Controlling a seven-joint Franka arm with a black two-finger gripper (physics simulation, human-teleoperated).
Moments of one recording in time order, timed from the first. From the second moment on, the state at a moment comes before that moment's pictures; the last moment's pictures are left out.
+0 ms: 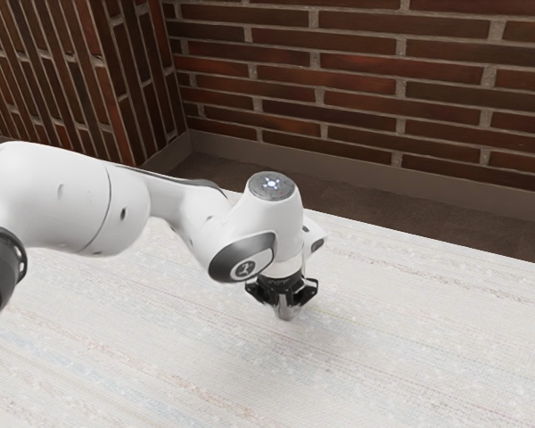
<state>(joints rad) -0.67 0.37 0.30 -2.00 0.12 2.45 -0.85</state>
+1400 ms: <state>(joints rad) -0.61 0.05 0.41 -2.41 0.88 2.60 -1.39</state>
